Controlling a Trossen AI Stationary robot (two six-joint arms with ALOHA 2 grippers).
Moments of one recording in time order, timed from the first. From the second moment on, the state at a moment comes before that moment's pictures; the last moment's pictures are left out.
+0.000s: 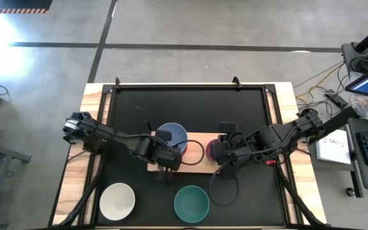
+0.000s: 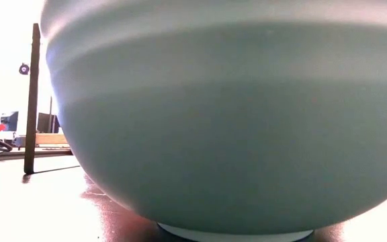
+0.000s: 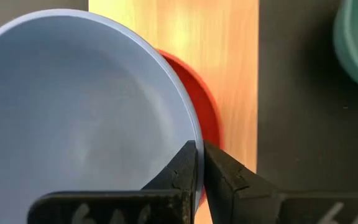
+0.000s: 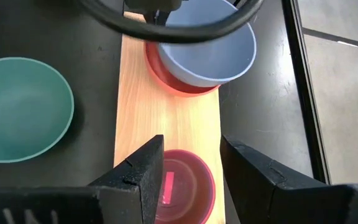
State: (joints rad) left arm -0.33 1.76 1.61 -1.14 -0.29 -0.23; right arm 0.43 1.70 1.99 -1.36 0.45 0.27
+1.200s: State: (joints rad) left arm -0.34 1.77 1.61 -1.14 -0.35 -0.28; right arm 0.43 1.70 1.99 -1.36 0.45 0.28
